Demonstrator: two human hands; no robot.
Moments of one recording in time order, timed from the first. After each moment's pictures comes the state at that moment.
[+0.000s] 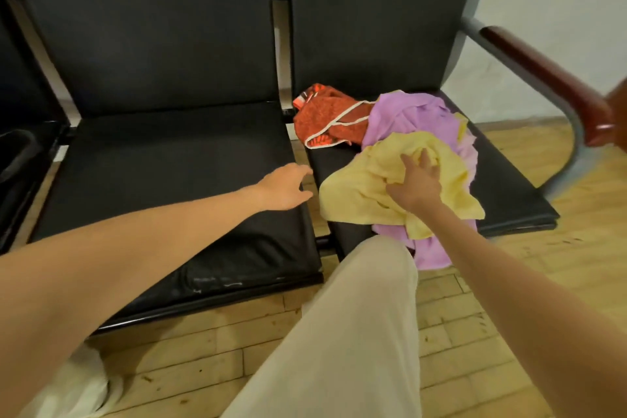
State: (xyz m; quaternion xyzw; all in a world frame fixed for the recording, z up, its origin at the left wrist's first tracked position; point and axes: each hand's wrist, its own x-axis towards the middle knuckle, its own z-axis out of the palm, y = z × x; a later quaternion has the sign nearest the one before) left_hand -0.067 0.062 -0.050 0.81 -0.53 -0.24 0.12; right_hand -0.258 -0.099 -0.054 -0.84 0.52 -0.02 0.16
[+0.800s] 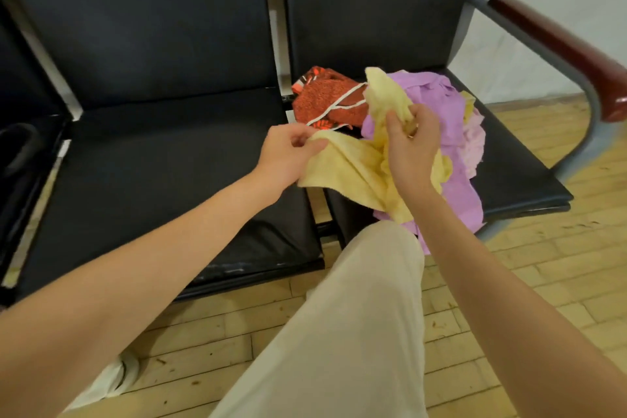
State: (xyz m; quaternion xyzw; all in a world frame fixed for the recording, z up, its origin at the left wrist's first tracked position) left_hand -0.119 0.070 0.002 0.74 -0.33 -0.24 0.53; right_hand -0.240 -0.049 -0.006 -0.69 0.43 -0.46 0.36
